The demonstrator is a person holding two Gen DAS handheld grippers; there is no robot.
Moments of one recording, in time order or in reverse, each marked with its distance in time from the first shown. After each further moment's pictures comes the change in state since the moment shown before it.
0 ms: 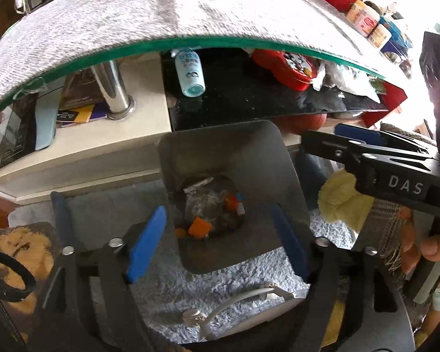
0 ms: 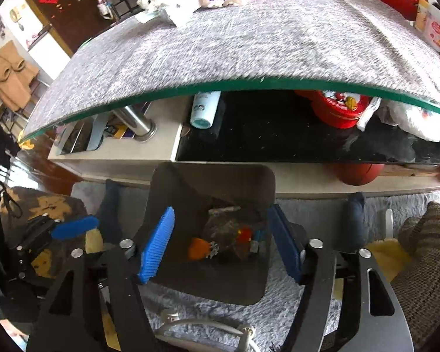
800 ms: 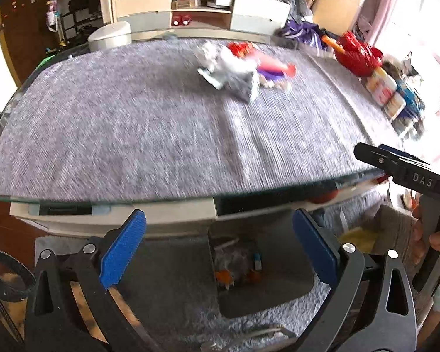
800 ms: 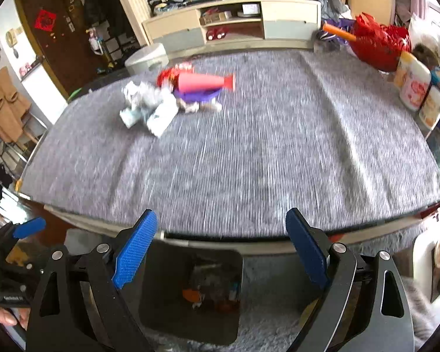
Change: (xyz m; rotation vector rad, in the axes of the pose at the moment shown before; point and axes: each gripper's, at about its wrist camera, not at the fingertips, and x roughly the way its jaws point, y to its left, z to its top) left arm -0.091 0.040 0.090 -0.076 -0.204 0.094; right arm -0.062 -0.014 0.103 0.021 -0.189 -0.048
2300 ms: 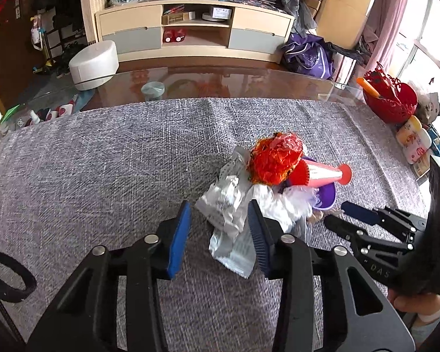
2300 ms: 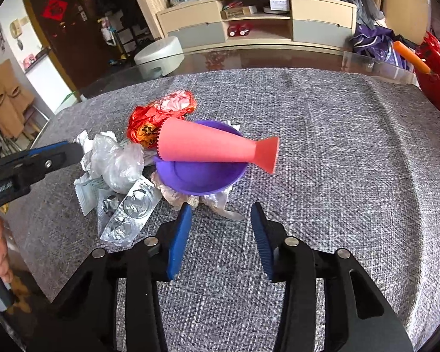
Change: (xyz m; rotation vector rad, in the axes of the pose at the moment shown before) left arm 0.116 0.020 0.187 0.034 -0.040 -0.018; right arm 0.129 0.012 0.102 -0.097 0.050 0.072
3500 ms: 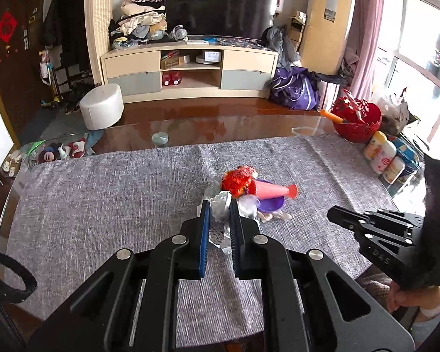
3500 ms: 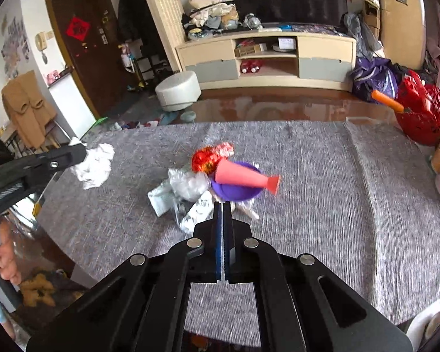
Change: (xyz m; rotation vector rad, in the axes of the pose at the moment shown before) left arm -0.134 -0.035 -0.026 0.056 -0.185 0.010; right arm -0.112 0.022 -0.011 -0.005 -0.149 0.035
